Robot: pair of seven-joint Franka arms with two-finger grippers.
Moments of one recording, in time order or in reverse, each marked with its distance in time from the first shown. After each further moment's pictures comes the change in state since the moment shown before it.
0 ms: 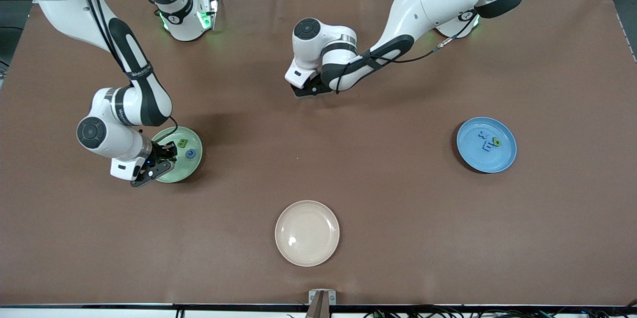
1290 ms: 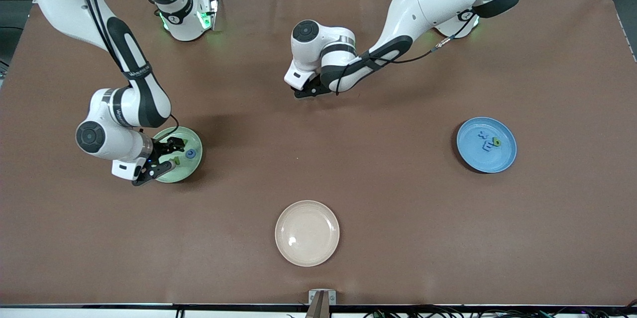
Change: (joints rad) left arm -0.009 -0.004 0.018 0.026 -0.035 0.002 0.000; right arm 0.001 -0.038 0.003 0.048 0.022 -0.181 0.089
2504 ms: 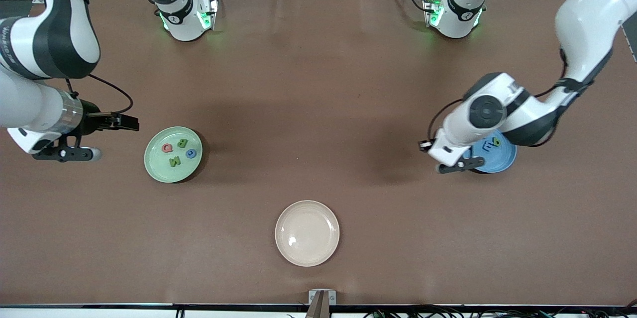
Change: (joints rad) left arm 1.120 -0.048 -0.382 -0.149 -0.001 -0.325 0.818; right arm 0.026 -0.240 -0.039 0.375 -0.051 -0.644 0.510
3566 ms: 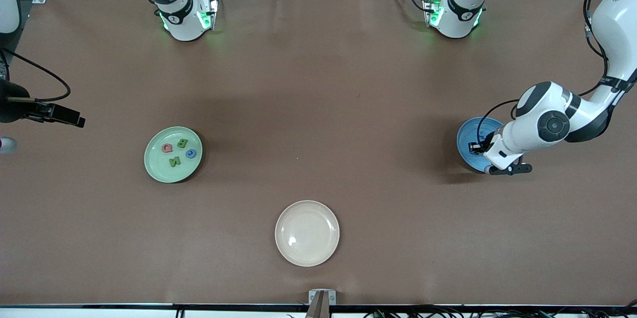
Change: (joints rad) left arm 0.206 0.025 0.130 -0.098 0.042 0.143 0.301; right arm -0.094 0.001 -0.012 0.198 -0.001 -0.113 0.005
